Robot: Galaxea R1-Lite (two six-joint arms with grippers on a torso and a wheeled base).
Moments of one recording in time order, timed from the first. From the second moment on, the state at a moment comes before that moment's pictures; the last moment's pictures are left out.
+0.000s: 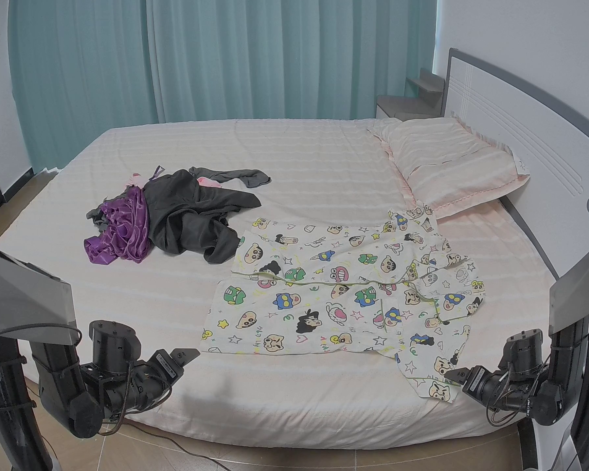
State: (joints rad) left arm -0.28 2.14 -0.16 -1.30 -0.04 -1.00; right arm 0.18 2.28 -0.02 -1.42 0.00 0.79
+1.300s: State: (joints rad) left arm -0.28 2.17 -0.17 -1.30 -0.04 -1.00; right arm 0.28 2.29 -0.02 -1.55 -0.10 0.94
